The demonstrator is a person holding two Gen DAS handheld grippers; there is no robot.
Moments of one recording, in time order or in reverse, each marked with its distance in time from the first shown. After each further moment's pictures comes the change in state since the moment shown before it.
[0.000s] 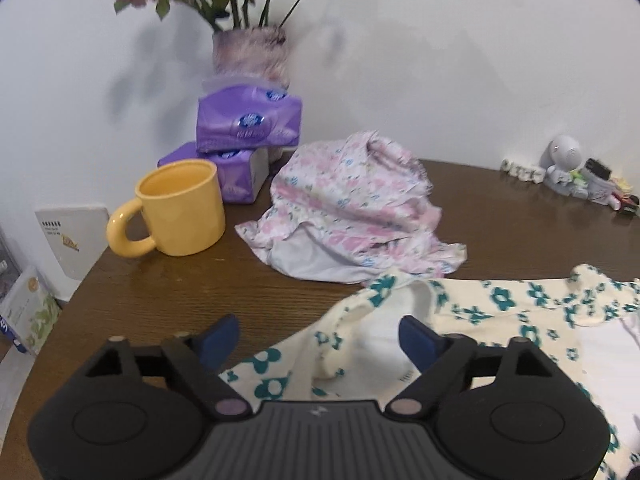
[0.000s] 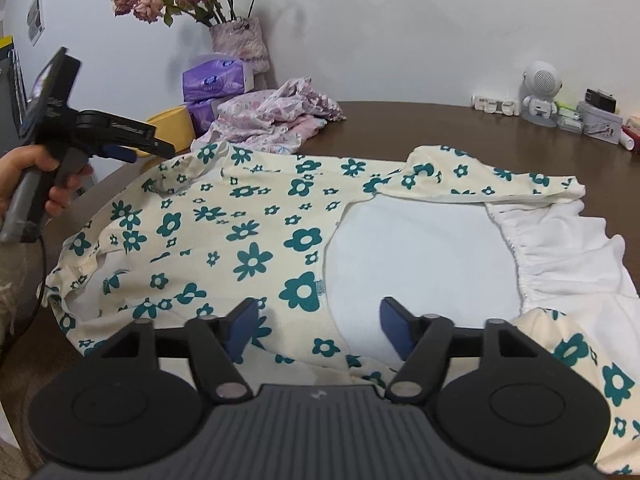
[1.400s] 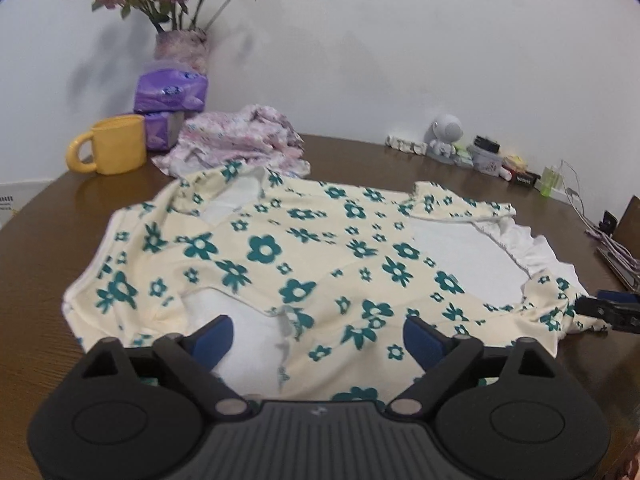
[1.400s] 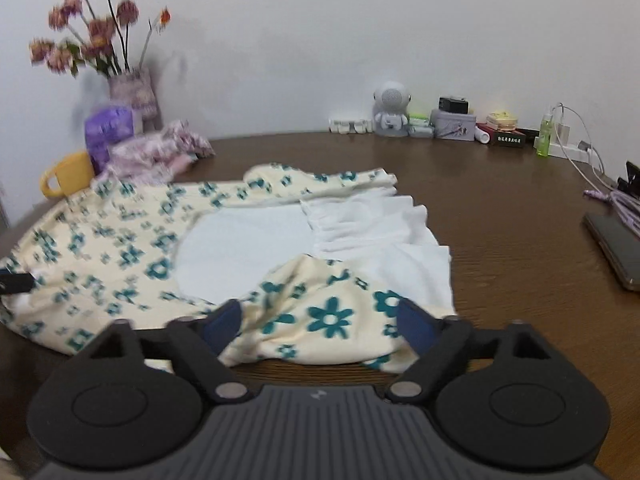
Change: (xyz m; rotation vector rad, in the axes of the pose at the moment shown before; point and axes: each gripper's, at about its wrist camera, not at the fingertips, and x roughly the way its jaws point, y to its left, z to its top) left arm -0.107 -0.081 -0.146 0.007 -0.042 -0.218; right arm -0.087 -0.064 -0.045 0.096 -0.092 -0.310
